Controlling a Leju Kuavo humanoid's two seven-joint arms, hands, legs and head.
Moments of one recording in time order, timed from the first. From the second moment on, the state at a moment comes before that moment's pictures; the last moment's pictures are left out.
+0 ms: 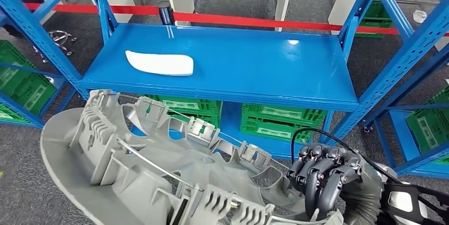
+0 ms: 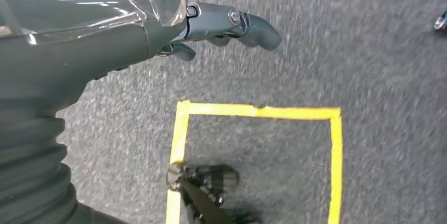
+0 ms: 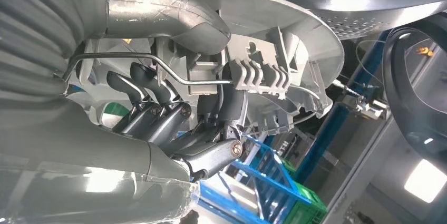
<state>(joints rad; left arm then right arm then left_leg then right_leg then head) 0.02 -0.34 1.41 -1.00 -1.26 -0.57 -0.59 -0.15 -0.38 0.38 -2.16 -0.35 0.60 -0.43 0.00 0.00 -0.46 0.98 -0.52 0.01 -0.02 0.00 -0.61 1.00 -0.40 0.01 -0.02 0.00</state>
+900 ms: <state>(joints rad) 0.00 -0.30 1.41 -0.87 -1.29 -0.52 -0.60 -0.15 -0.40 0.37 -2.14 -0.32 0.65 -0.47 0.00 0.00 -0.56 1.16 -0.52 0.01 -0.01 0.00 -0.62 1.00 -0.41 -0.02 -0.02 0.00</state>
